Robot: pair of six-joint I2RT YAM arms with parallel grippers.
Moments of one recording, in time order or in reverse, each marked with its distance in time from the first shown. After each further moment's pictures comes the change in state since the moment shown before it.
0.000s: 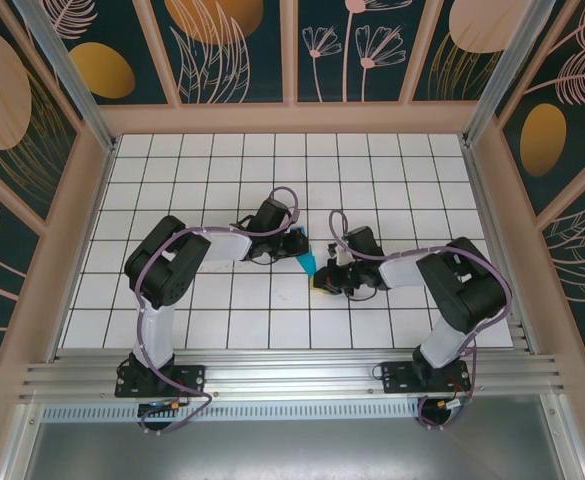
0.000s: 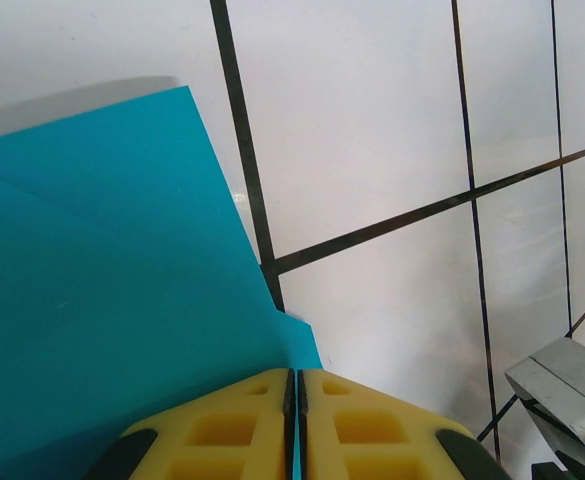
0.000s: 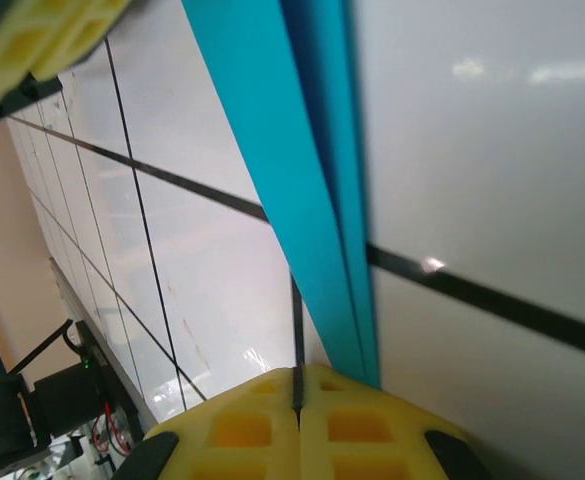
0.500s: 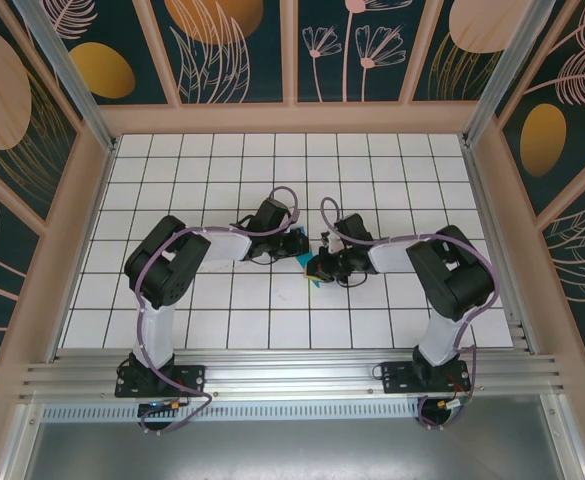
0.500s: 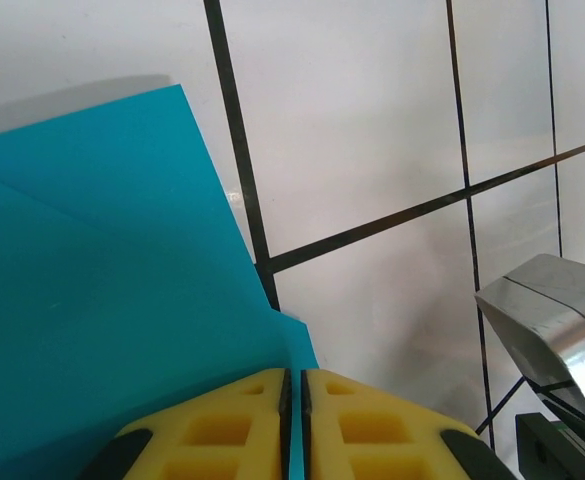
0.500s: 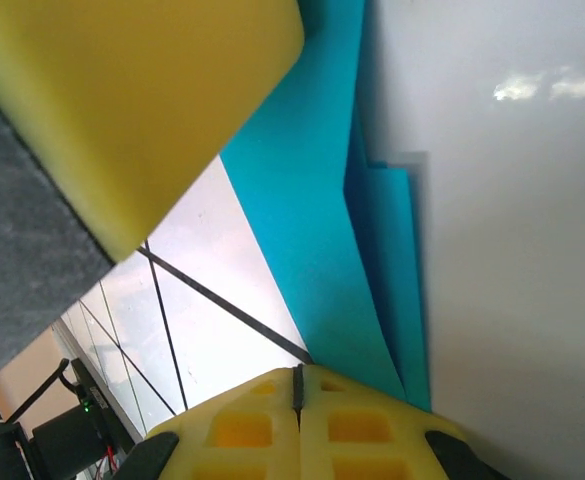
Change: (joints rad) left arm 0.001 0.000 0.000 0.002 0.009 0.000; right arm 0.017 0.106 0.174 -0.091 0.048 -0.004
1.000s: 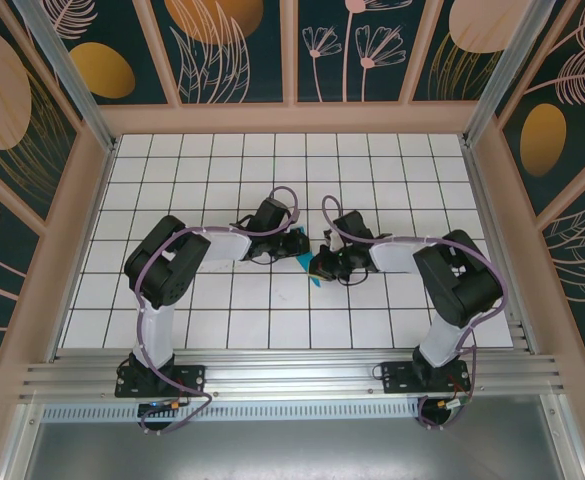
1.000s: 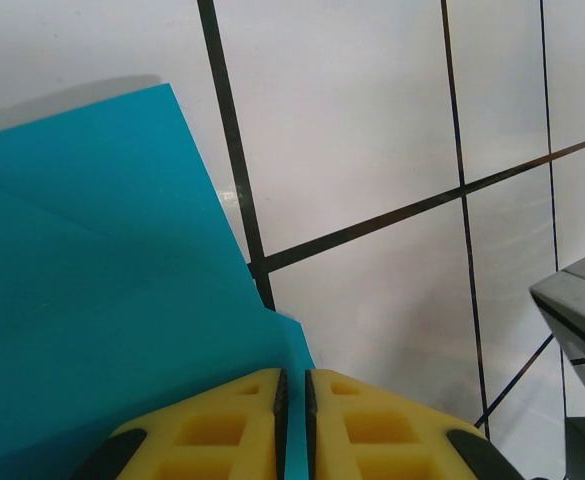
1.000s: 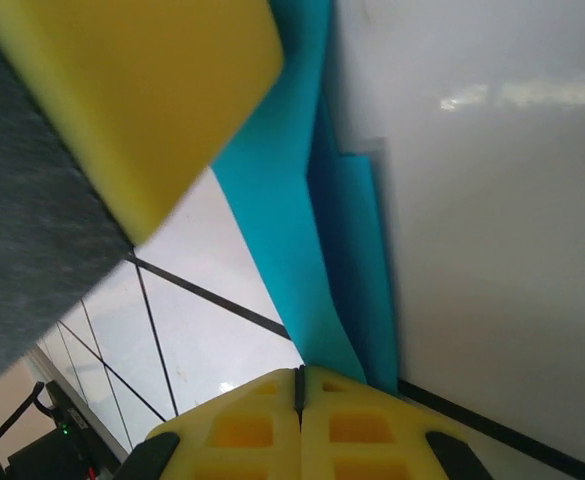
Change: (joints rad) left arm 0.002 0.000 0.000 0.003 0.013 0.000; right arm 0.012 -0.054 0.063 -0.156 0.086 0.002
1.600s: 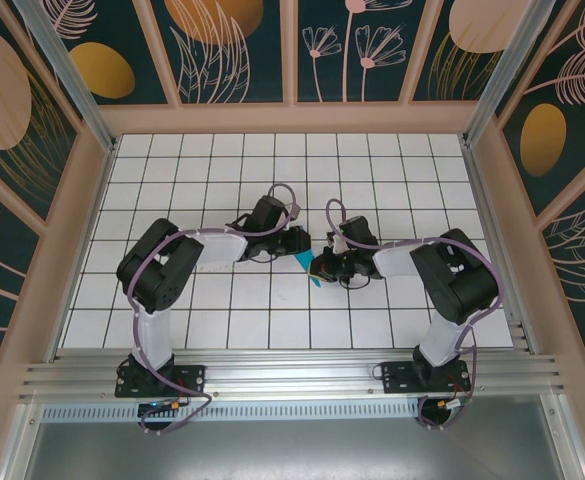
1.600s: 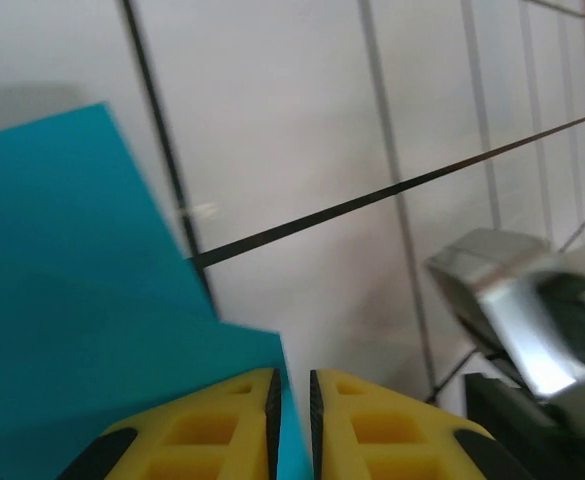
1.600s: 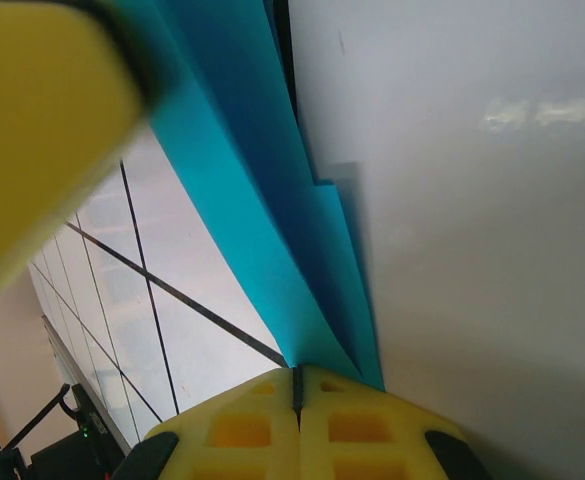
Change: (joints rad) left arm -0.001 -0.042 -0.028 0.037 0.032 0.006; right arm -0.026 0.028 -0.109 0.216 -0.042 0.032
